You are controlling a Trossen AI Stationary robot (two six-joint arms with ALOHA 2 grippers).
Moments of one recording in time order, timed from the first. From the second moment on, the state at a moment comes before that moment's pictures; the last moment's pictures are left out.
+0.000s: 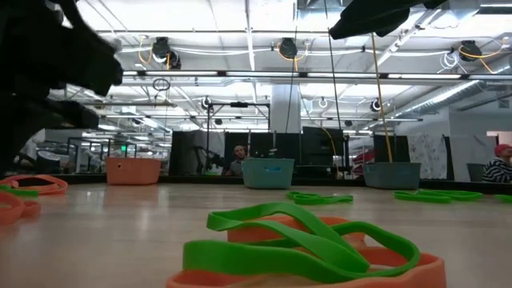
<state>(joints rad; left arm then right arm) -0.58 1.74 1.00 -0.70 0.08 -0.59 0.59 1.52 1.00 -0.19 0.57 0.26</state>
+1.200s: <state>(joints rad) -0.64 1.72 1.17 -0.95 -0.19 -0.59 0.59 1.52 1.00 -0.18 0.58 0.24</state>
